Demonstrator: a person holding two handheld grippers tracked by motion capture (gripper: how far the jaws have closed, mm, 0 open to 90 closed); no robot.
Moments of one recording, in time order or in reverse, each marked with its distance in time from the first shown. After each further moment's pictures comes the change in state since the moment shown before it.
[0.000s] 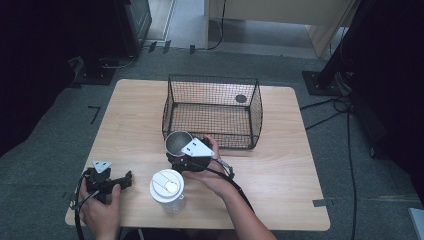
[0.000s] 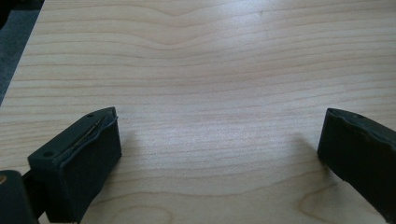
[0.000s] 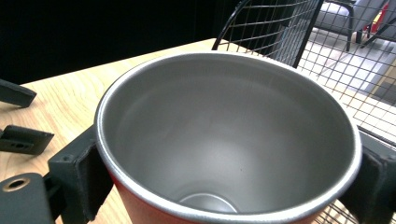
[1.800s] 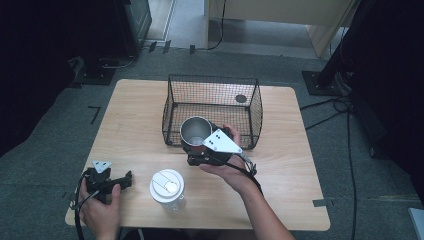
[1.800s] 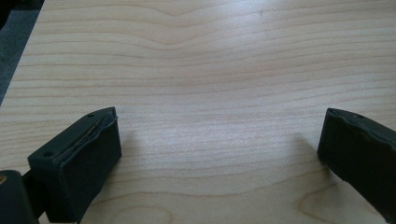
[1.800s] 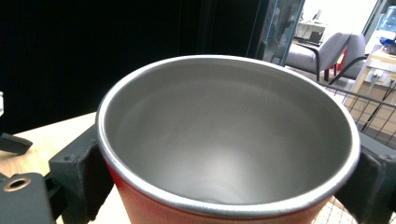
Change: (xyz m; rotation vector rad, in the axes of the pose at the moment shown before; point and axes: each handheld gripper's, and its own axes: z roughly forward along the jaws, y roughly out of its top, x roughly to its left) left arm 0.000 0.000 0.000 0.002 0.000 0.001; right arm -0.031 0.050 -0.062 -0.152 -0.066 -0.022
